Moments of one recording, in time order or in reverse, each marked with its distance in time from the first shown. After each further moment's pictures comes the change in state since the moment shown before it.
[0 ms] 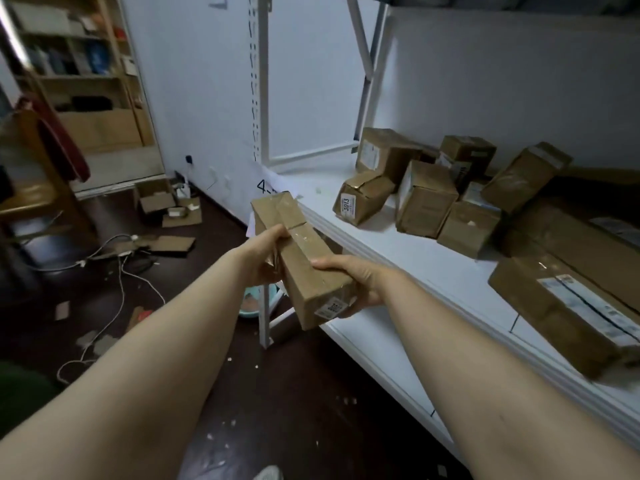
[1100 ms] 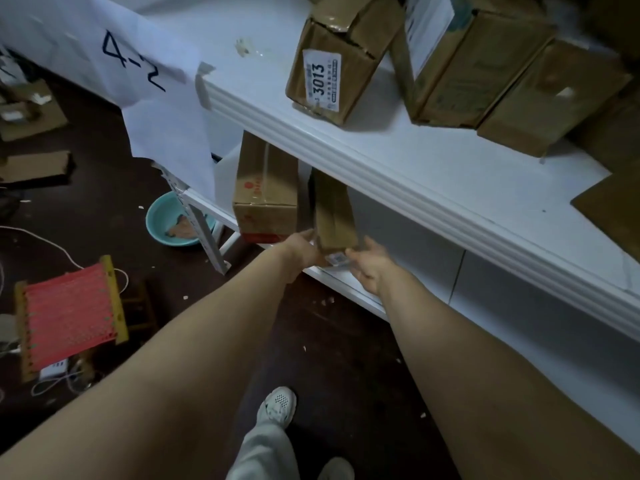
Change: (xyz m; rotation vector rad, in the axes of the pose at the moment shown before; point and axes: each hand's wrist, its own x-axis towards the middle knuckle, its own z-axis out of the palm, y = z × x) left_hand 0.223 -0.108 0.090 0.554 -0.343 -0.238; right_hand 0.211 0.128 -0.070 0.594 0.680 0.094
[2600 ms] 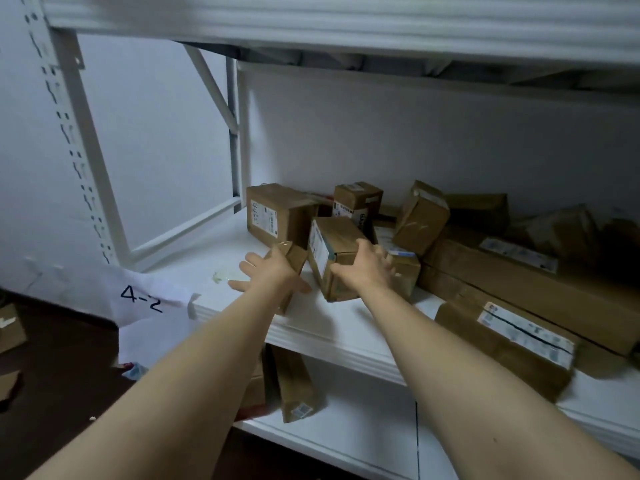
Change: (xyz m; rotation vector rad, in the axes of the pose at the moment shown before) left_hand -0.138 0.210 -0.032 0.638 0.602 0.362; right_hand -0.166 -0.228 -0.055 -0.775 0.639 -0.628
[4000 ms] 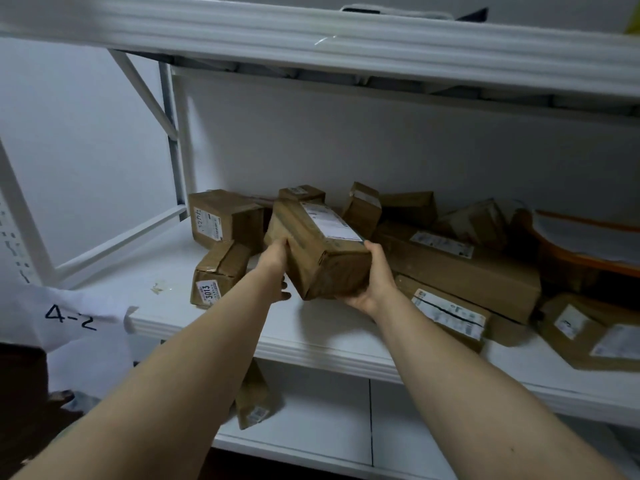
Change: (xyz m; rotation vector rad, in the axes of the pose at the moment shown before) left_hand -0.044 0.072 0.028 -1.056 -0.433 -0.080; right_hand -0.018 0.086 -0.059 1.493 -0.196 0.483
